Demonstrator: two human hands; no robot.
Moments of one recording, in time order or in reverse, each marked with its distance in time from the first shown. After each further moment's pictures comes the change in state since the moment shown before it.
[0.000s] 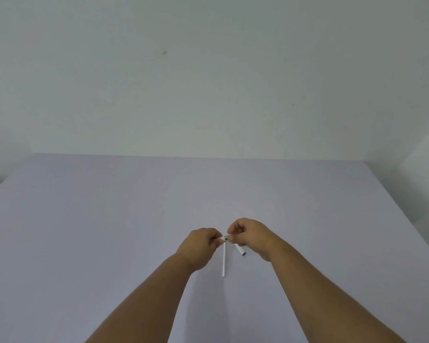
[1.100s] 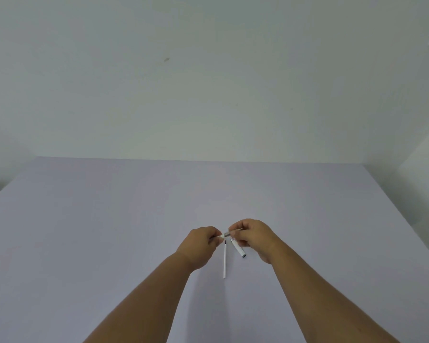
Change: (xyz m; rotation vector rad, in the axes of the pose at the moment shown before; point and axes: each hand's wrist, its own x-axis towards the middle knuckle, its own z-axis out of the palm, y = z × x) left_hand -0.002 0.002 -0.008 -0.035 0.000 0.012; right_hand -0.008 -0.004 0.001 0.194 0.077 -0.013
